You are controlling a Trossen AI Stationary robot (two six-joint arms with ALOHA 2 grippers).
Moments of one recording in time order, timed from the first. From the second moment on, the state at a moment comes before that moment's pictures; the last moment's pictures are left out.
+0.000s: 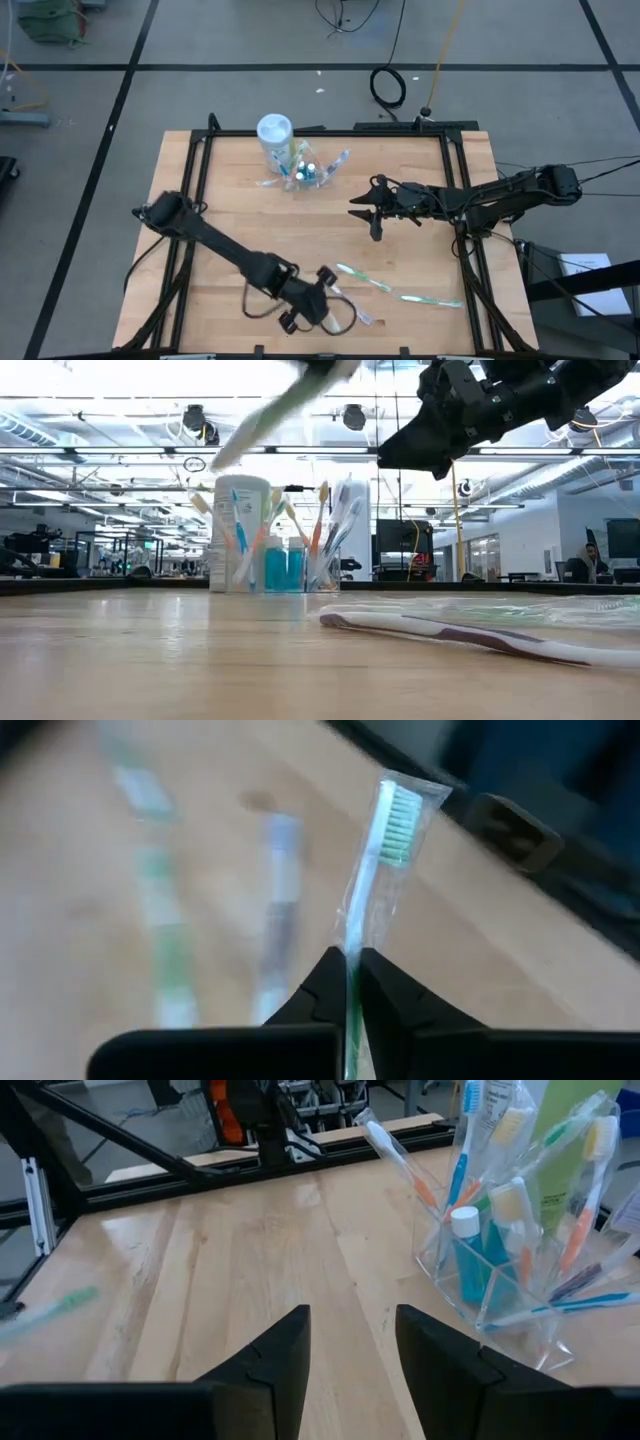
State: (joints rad) left arm -0.50 1.96 1.53 -0.45 -0.02 0.33; right arm 0.01 1.23 0.57 0.36 0.13 0.18
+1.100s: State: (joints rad) left arm -0.27 1.59 0.66 0.97 -0.50 0.18; right arm 0.11 1.24 0.57 0.49 0.13 0.09
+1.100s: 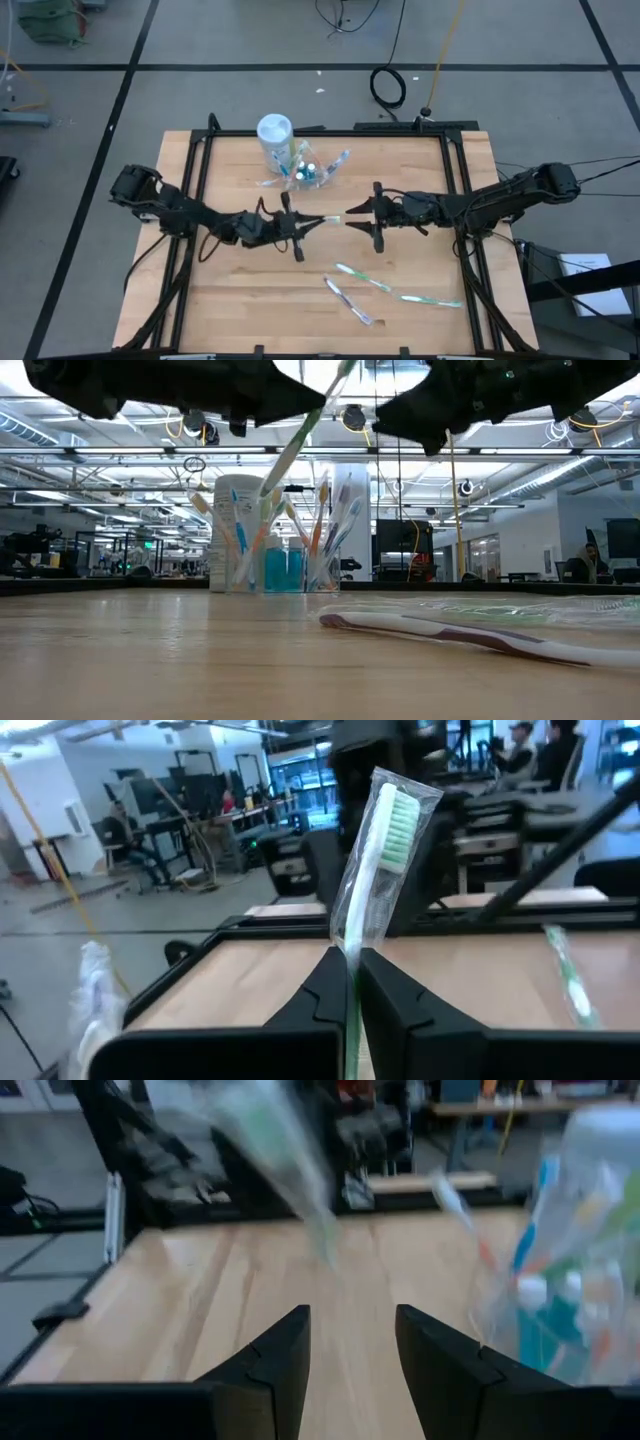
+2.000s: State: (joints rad) left arm -0.27 1.59 0.68 1.19 -0.29 0.14; right arm 0.17 1.74 0.66 1.28 0.10 0.06
